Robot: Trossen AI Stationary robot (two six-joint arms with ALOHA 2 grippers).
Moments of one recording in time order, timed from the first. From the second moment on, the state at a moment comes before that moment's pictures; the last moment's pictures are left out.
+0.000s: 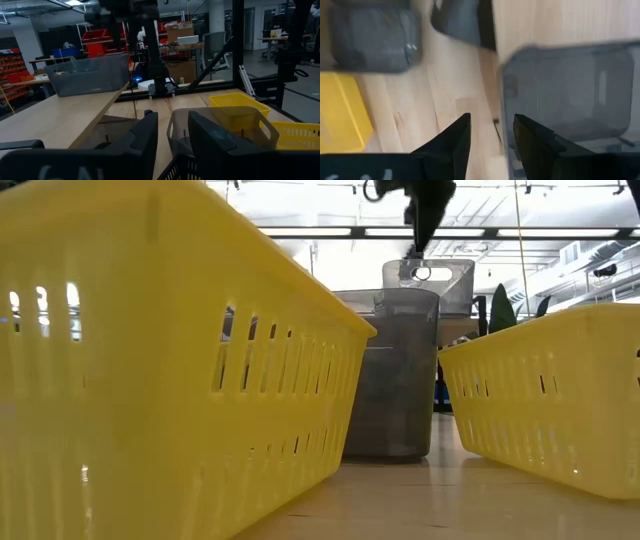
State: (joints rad) left arm -0.07 0.01 0.01 0.10 -0.08 0.12; right arm -0.16 1.72 1.95 -1.57 0.04 0.00
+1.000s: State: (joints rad) left arm -0.08 0.01 0.01 0.10 -0.08 0.12; right arm 0.20 1.89 1.87 -1.24 -0.03 0.18
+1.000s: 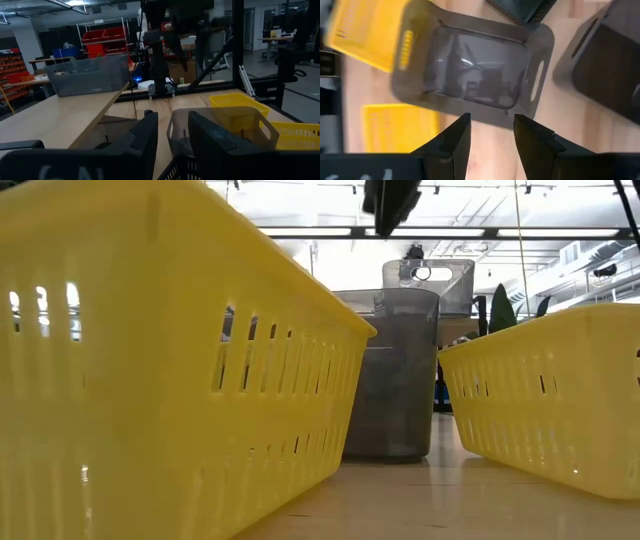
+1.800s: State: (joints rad) left arm -0.08 0.01 0.01 0.10 -0.08 0.12; right arm 0.16 2.08 1.86 -1.22 0.17 0.18
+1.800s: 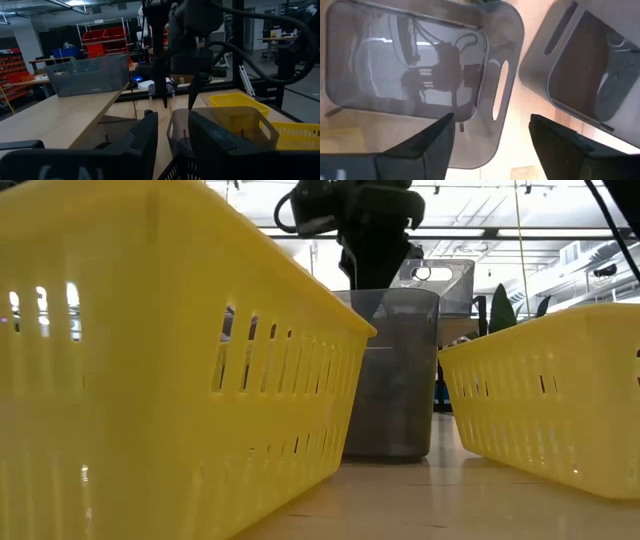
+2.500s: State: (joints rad) left arm -0.08 0.01 0.01 0.10 -0.08 0.12; right arm 0.13 2.08 1.61 -1.04 0.16 0.29
